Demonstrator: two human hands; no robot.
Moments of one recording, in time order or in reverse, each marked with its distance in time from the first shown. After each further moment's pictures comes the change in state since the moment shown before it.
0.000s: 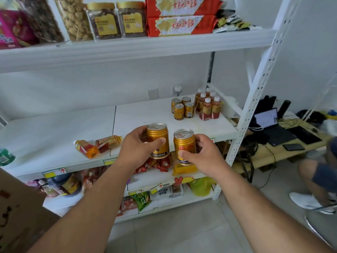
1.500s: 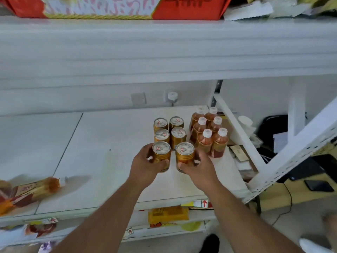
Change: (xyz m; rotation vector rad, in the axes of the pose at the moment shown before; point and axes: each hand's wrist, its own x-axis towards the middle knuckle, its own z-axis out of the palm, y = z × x) left_hand 0.290 -0.063 0.211 -0.131 0.060 -0.187; right_hand 0.332 0.136 -0.073 -0.008 -0.019 0.190
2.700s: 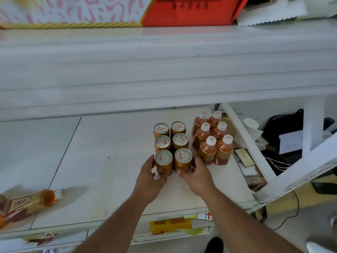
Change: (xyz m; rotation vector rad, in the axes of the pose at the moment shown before) left_hand 0.026 -0.046 0.018 0.152 -0.095 -0.057; right_hand 0.039 0.016 0.019 -0.047 -0.068 0.093
